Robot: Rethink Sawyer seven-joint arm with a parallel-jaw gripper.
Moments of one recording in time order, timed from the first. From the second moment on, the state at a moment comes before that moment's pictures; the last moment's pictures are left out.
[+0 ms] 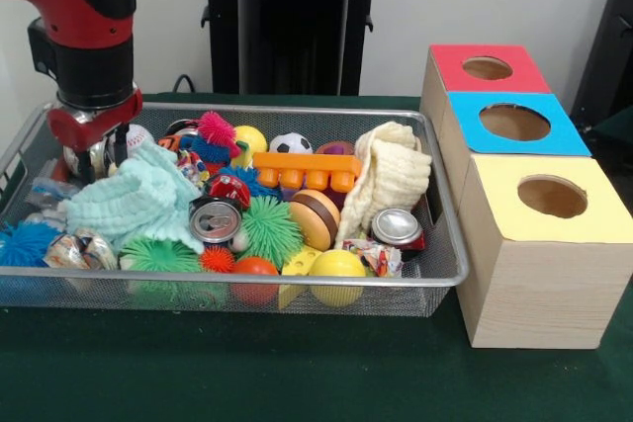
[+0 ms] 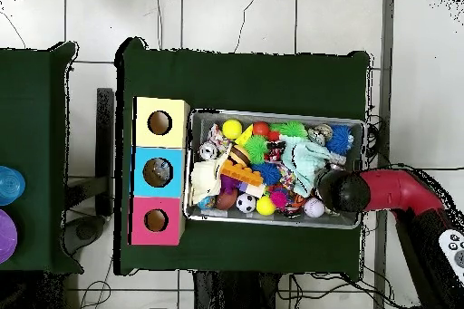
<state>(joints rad) -0.97 -0.52 0.55 1.63 -0.91 0.73 0.73</state>
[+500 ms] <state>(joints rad) -0.94 -0.58 0.55 1.62 -0.91 0.73 0.73</state>
